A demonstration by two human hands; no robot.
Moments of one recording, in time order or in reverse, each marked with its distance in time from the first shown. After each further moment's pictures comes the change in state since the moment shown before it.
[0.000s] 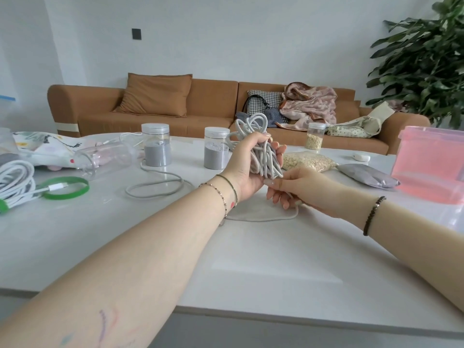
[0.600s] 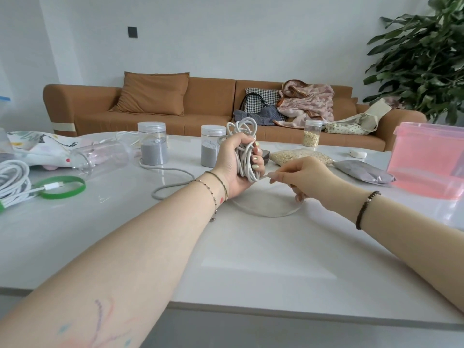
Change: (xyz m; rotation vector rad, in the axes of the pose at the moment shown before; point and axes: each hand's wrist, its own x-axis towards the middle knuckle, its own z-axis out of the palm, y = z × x) left_hand 0.006 0.004 -0.015 -0.003 0.032 -0.089; right_hand 0.005 0.003 -0.010 -0.195 0.262 0.000
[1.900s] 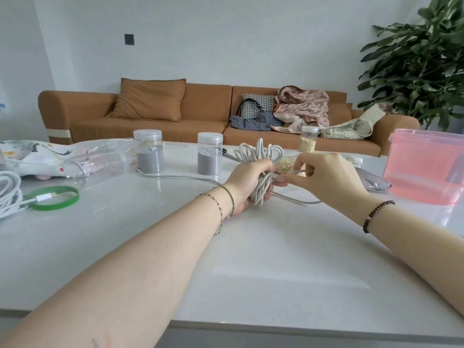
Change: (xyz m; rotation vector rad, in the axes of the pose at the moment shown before) left_hand 0.004 -0.022 0.003 0.543 0.075 -0.010; right_hand 0.001 0.018 -0.030 -0.580 0.400 -0.417
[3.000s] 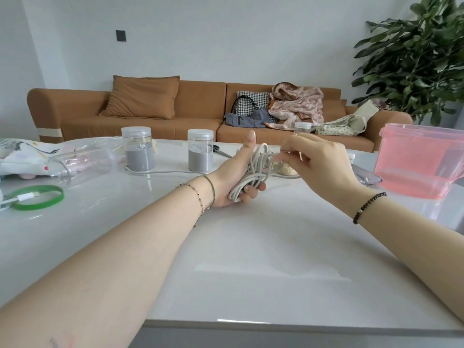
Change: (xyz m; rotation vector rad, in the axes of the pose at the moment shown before) left_hand -0.010 0.015 -0.005 0.206 -0.227 -0.116; right_hand 0.004 0.003 -0.004 0.050 0.278 -0.383
